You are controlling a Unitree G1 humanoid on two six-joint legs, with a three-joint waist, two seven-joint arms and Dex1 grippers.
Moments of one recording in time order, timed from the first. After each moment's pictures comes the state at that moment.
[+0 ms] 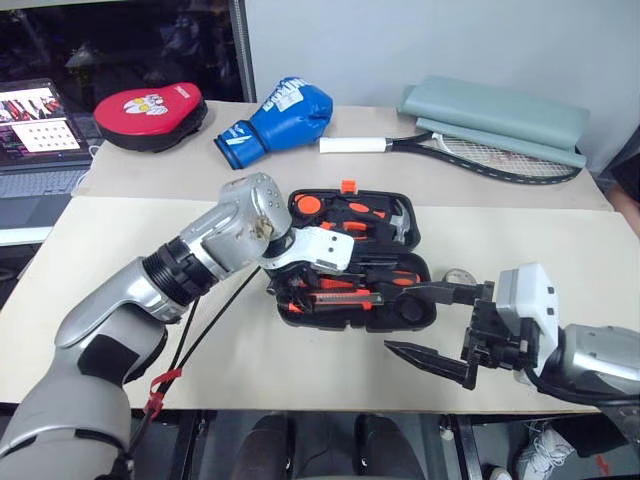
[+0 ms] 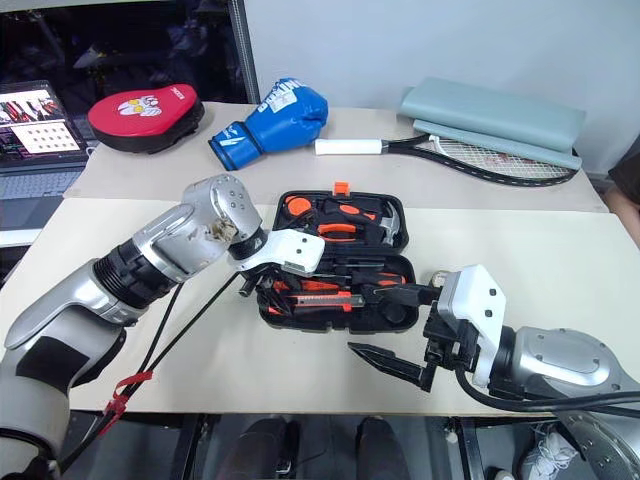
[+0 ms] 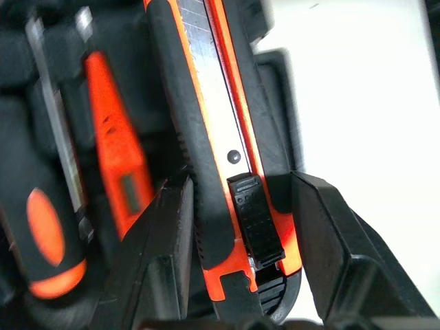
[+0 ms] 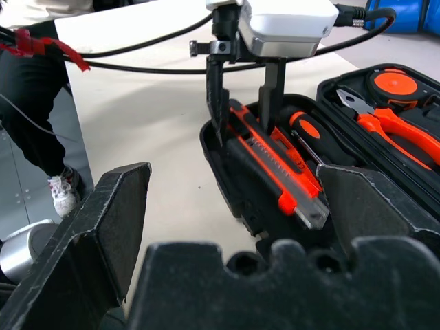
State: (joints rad) left arm -1.14 0.62 -0.80 0.03 0.04 0.70 -1.61; right arm 0.10 -0.91 -0.29 -0.87 0.92 0.67 0.68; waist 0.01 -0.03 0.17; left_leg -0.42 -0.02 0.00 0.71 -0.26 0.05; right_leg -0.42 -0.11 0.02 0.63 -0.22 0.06
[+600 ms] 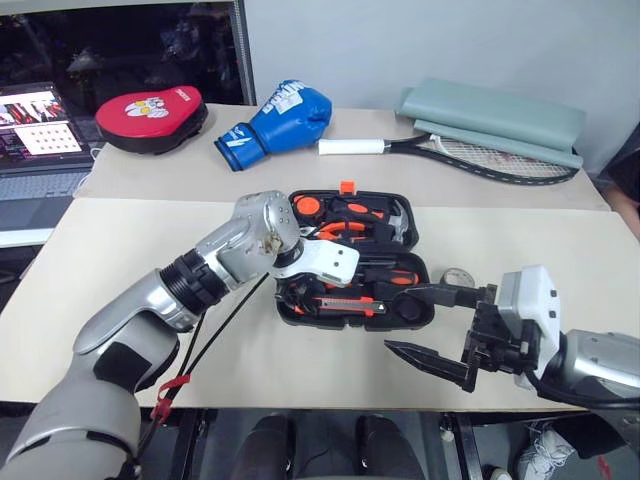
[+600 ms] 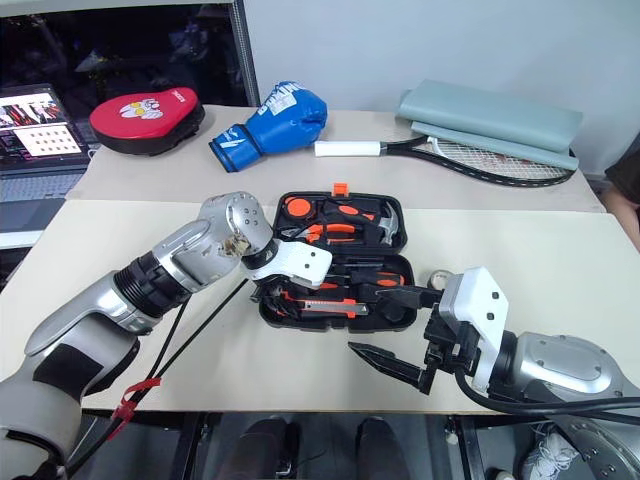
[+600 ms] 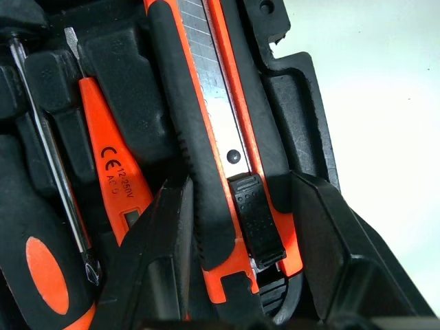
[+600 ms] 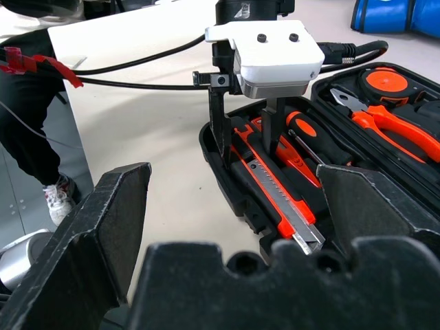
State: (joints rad) left arm -1.09 0.56 -0.80 0.11 0.12 0.59 -1.55; right arm 0.13 -0.91 -0.31 -0.88 0.94 0.67 0.64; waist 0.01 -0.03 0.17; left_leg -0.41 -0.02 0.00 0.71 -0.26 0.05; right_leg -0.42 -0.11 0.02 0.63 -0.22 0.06
